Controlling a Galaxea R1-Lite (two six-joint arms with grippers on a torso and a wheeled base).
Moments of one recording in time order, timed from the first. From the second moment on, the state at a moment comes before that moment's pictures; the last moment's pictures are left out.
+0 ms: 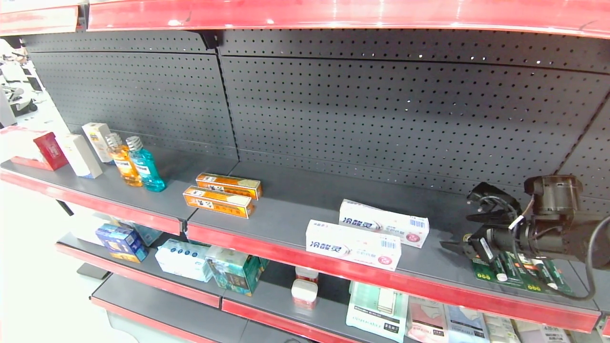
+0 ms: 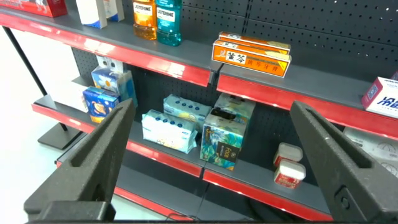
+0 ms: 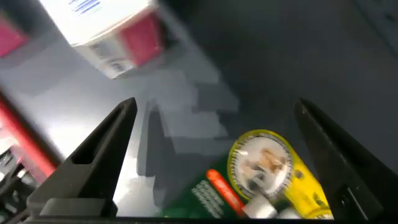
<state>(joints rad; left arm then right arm) 0.00 0.00 0.00 -0.03 0.09 -0.08 -0.10 1.88 -0.68 -0.48 0.36 -0.61</state>
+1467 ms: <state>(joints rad) 0.00 0.00 0.00 -0.03 0.09 -0.08 0.08 1.89 -0.72 -0.48 0.08 -0.28</state>
